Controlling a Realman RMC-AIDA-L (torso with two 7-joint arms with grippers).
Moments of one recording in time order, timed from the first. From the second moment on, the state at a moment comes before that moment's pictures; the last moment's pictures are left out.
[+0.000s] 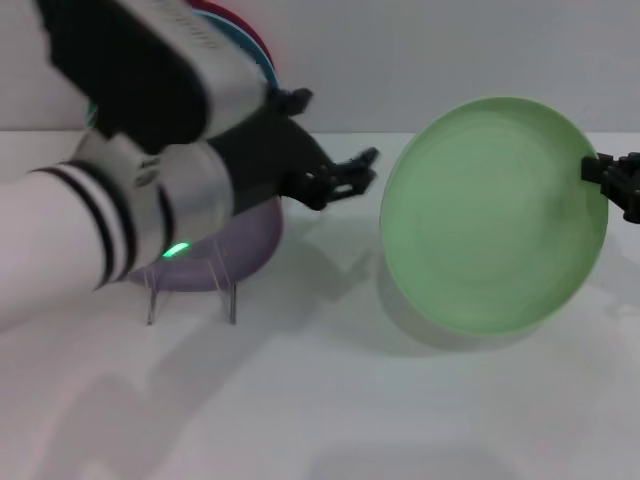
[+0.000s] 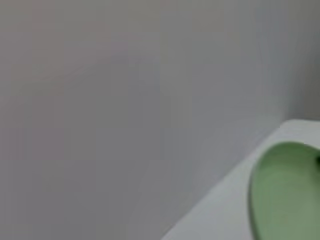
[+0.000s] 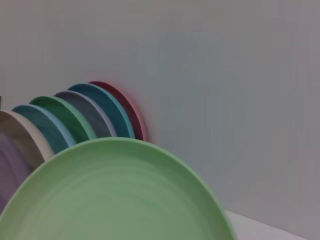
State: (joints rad) left arm -0.24 -1.97 -1.13 -1.89 2.73 -0.66 0.29; right arm 0.20 2.08 2.19 1.32 -1.85 1.22 -1.34
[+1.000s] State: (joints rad) left arm -0.25 -2.06 -1.25 -1.80 2.57 -0.76 0.50; right arm 0.28 2.08 2.06 1.28 -1.86 1.21 -1.45
